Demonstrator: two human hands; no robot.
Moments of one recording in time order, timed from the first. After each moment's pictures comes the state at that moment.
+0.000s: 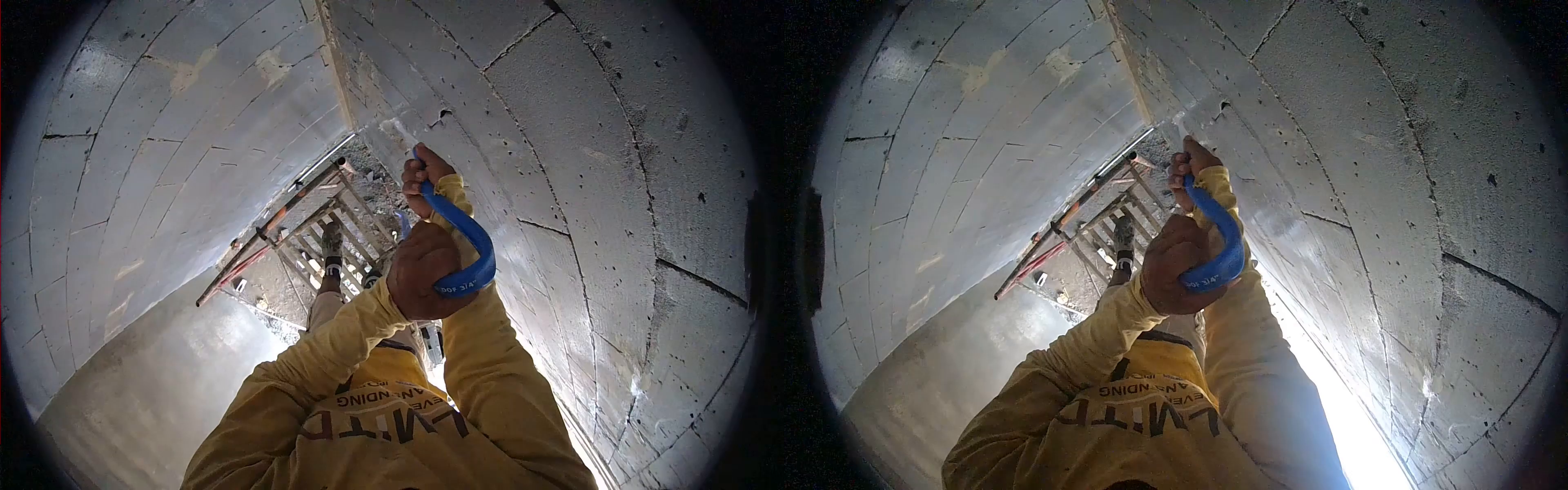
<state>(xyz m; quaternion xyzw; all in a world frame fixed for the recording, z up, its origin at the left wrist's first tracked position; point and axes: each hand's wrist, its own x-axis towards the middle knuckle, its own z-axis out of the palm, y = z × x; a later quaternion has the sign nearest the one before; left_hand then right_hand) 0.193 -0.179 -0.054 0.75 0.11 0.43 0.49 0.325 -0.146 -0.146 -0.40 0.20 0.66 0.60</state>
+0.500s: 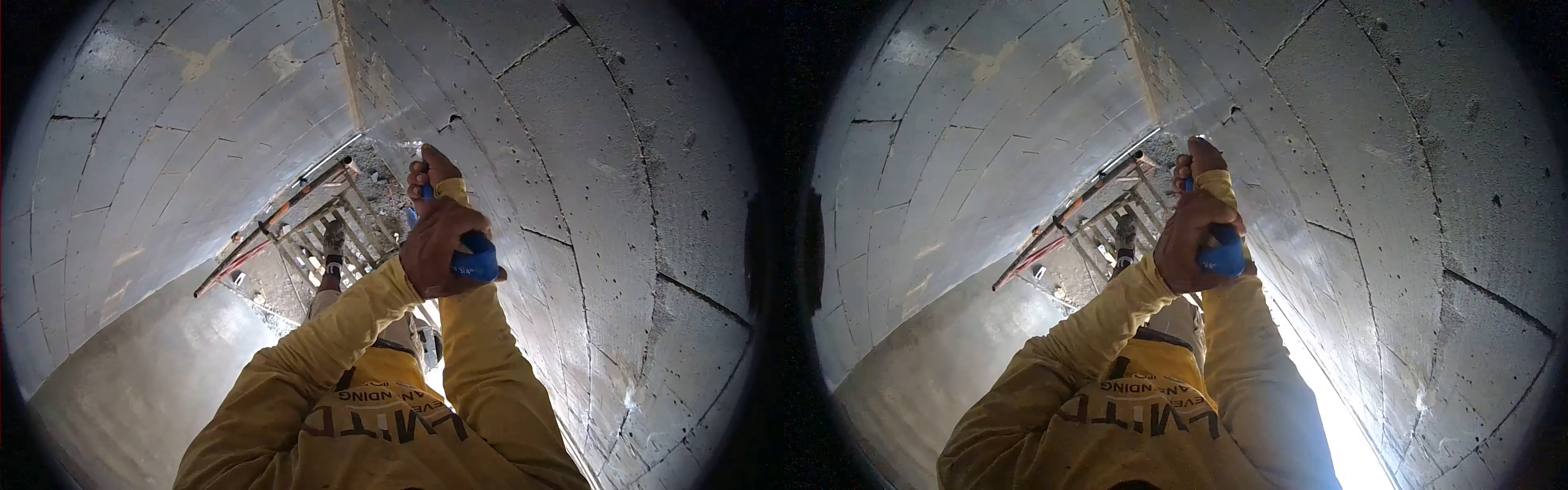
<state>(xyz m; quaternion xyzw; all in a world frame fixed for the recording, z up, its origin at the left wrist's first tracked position) 0.211 -0.164 -0.053 0.71 0.11 0.41 0.56 0.320 -0.138 -0.136 -0.50 0.16 0.63 0.57</state>
